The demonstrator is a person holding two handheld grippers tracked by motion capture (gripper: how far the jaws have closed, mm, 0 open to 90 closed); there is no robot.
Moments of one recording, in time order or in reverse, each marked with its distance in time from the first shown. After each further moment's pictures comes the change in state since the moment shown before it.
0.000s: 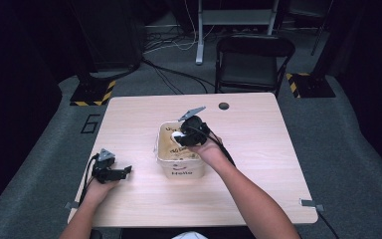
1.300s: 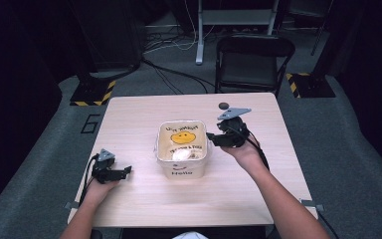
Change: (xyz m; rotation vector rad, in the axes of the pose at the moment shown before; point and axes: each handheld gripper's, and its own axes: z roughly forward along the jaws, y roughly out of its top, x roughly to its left) left arm -0.001 -0.001 0.000 -0.013 0.007 -0.007; right arm -0.042 -0.049 -0.092 -0.106 -0.145 0.044
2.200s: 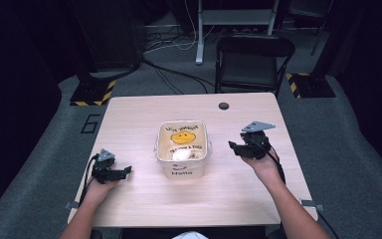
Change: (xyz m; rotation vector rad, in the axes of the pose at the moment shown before) left arm 0.000 0.000 0.000 0.000 0.000 0.000; right arm -0.031 -0.069 -0.015 0.004 -0.120 0.101
